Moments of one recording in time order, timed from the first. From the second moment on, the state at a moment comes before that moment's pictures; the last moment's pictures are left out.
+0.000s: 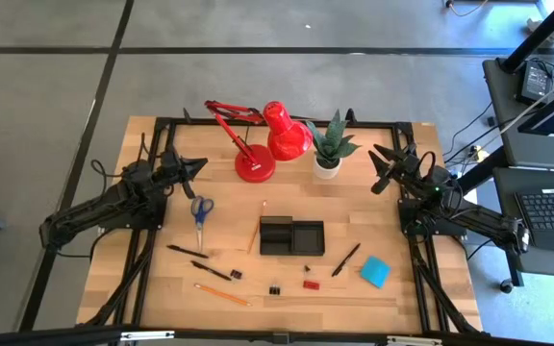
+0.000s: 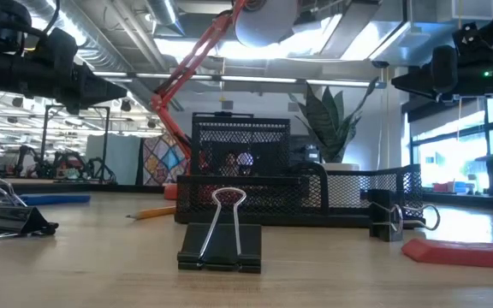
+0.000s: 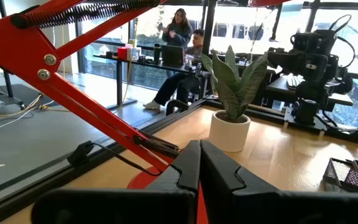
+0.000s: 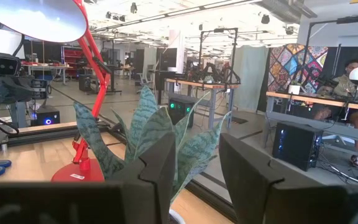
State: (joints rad) left arm 0.49 0.00 0.01 0.02 -0.03 -0.11; right arm -0.41 0.01 0.01 0.19 0.29 -0.11
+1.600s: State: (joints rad) left arm 0.49 0.00 0.01 0.03 -0.08 -0.09; right arm -0.41 0.01 0.01 0.19 0.29 -0.16
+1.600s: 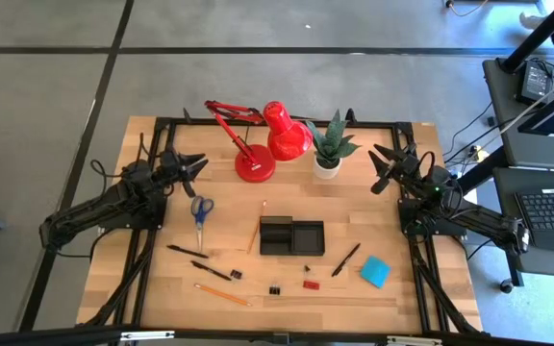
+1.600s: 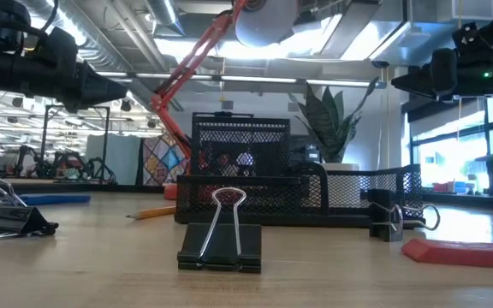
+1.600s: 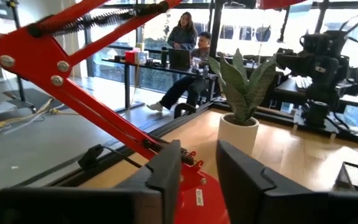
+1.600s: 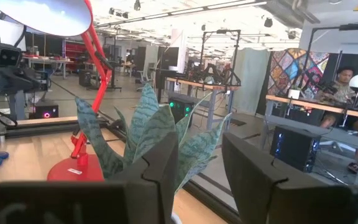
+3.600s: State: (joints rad) left arm 0.01 1.28 1.04 -1.19 -0.29 -1.04; right arm -0.41 0.01 0.01 0.12 0.29 -0.08
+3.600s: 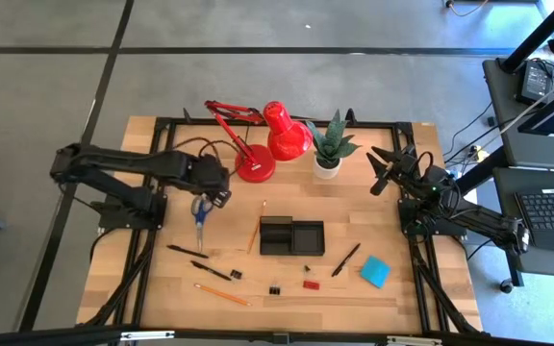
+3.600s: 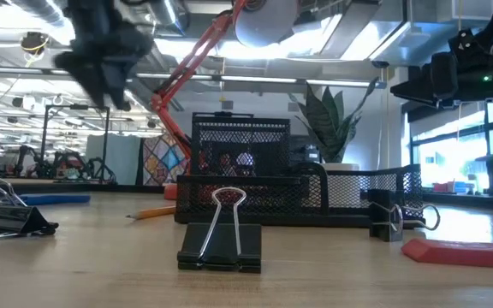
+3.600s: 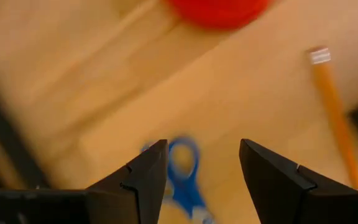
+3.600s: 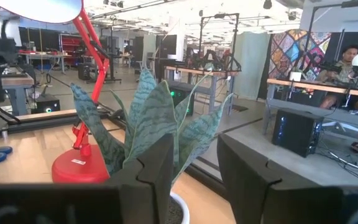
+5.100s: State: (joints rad) left arm 0.16 1.29 0.66 -0.88 -0.03 -1.15; right arm -0.41 0.01 0.01 0.09 0.29 -0.09
